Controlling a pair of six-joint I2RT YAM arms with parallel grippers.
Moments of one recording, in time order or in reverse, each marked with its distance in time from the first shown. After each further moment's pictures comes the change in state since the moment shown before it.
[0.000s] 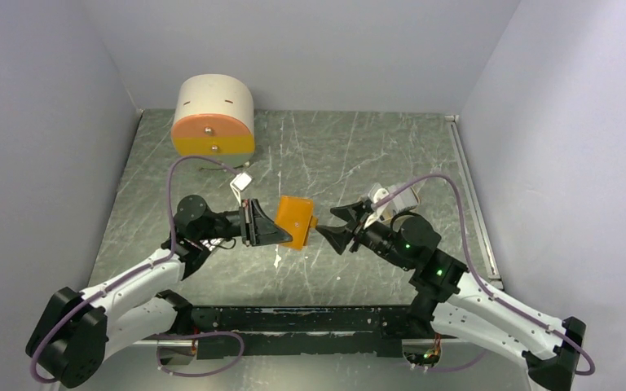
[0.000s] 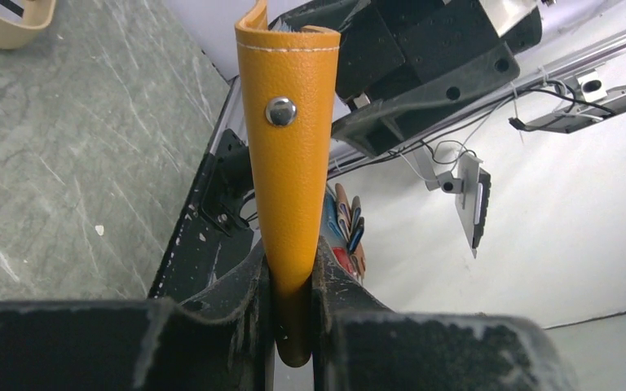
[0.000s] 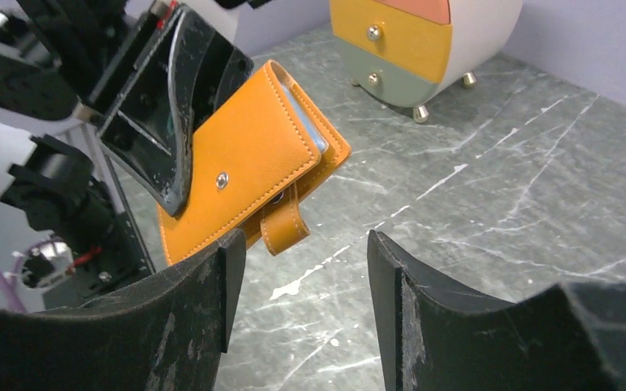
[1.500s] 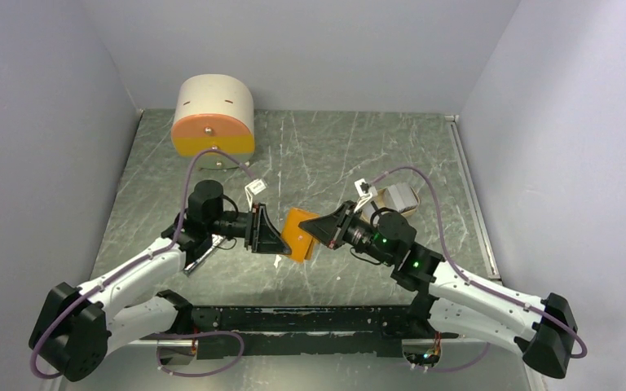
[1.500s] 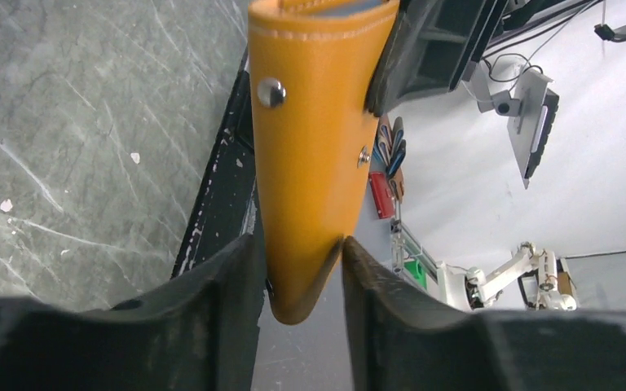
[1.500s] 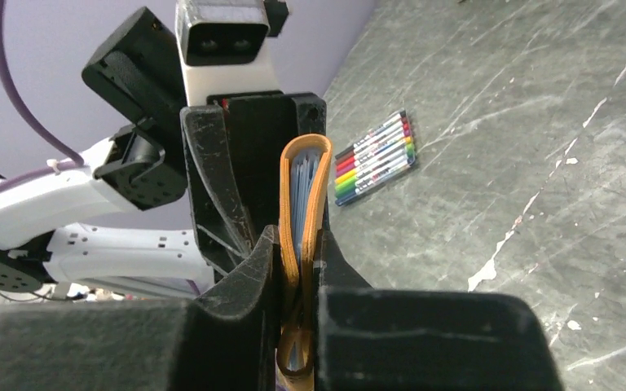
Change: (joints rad) left arm -0.005 0.045 0.156 -0.480 0.135 0.388; right arm 0.022 0.192 -0.028 0.159 0.014 0.712
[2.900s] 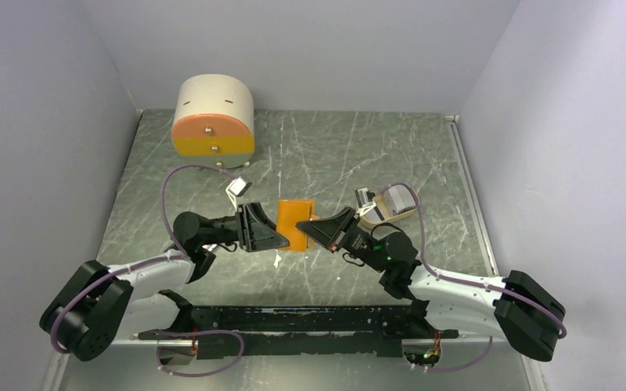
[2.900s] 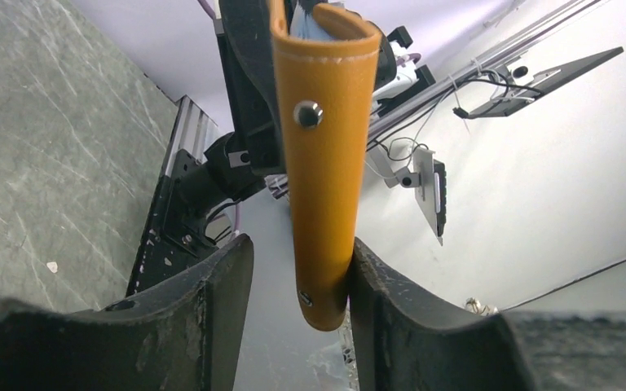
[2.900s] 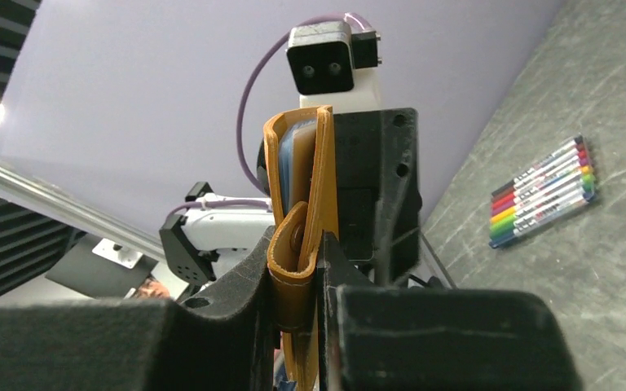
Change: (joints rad) left arm 0.000 0.117 -0.266 1.023 -0.116 -0.587; right arm 0.004 0.191 -0.260 0.819 -0.064 0.373
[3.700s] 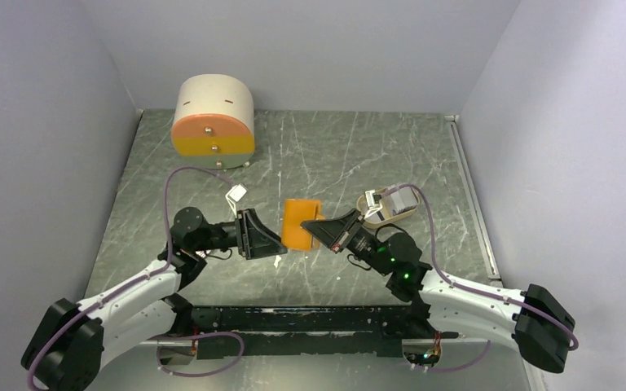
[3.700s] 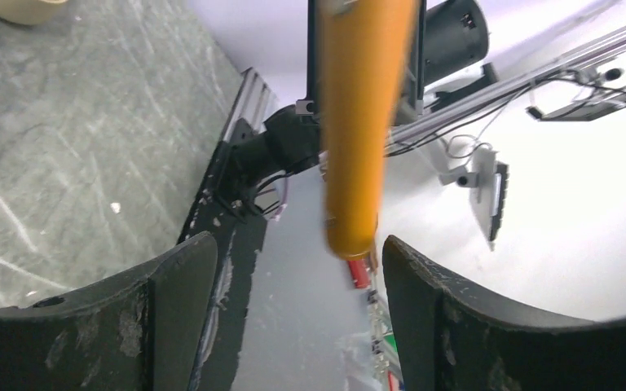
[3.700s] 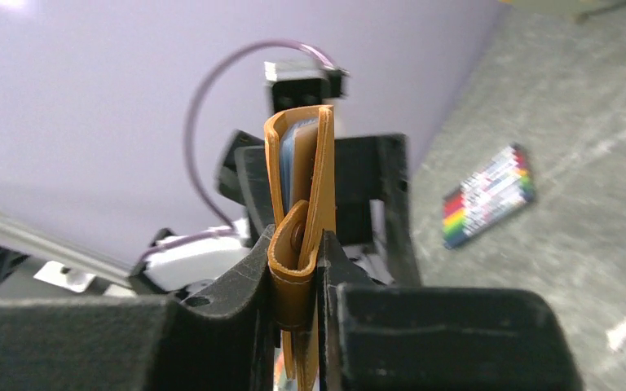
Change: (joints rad) left arm 0.005 -0.257 0.035 -0.632 -0.038 0.303; right arm 0.013 -0.146 0.011 -0.292 0.107 -0.090
